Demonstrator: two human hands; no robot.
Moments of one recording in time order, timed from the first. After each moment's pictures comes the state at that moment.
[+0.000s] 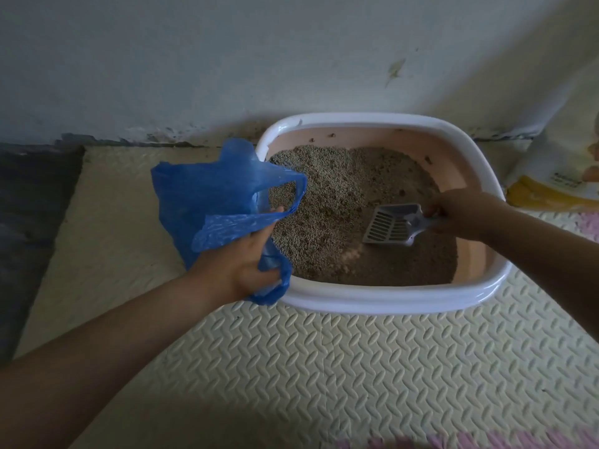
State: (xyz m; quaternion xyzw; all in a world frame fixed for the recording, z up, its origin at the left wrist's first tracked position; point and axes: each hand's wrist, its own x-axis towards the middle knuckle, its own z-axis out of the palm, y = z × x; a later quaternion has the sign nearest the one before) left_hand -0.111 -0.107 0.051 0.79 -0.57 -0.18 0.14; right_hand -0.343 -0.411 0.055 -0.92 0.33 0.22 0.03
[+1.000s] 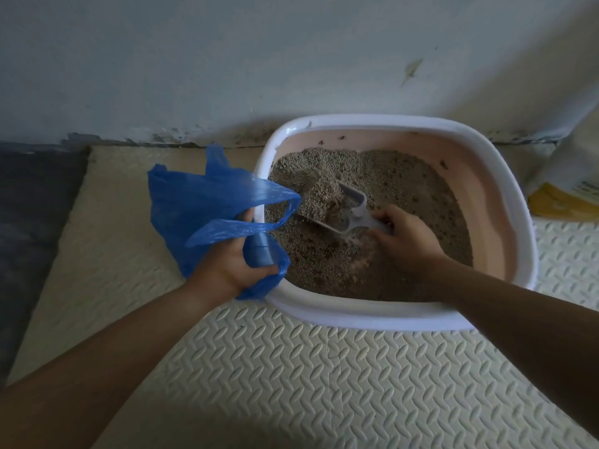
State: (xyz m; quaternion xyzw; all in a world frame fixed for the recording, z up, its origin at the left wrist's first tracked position) left_hand -0.083 -0.112 -0.007 0.79 -0.40 -0.27 0.38; right_hand -0.293 -0.349 -0.019 -0.88 0.36 -0.05 0.30
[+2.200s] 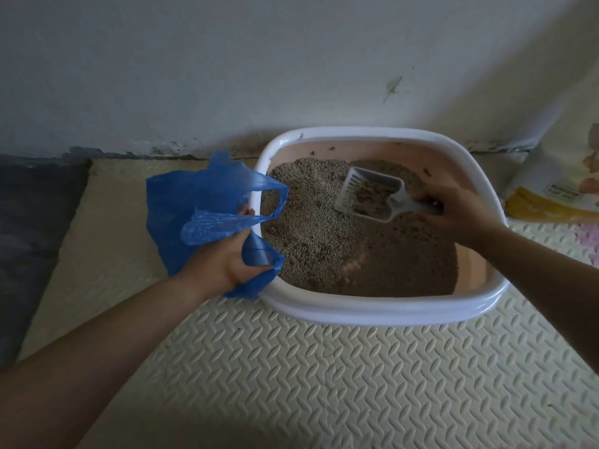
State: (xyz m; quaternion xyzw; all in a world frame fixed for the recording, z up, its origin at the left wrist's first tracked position) left_hand -0.066 -0.108 -0.002 0.79 -0.48 -0.25 0.27; right_hand -0.343 -0.407 0.045 -0.93 0.30 -0.08 0.17
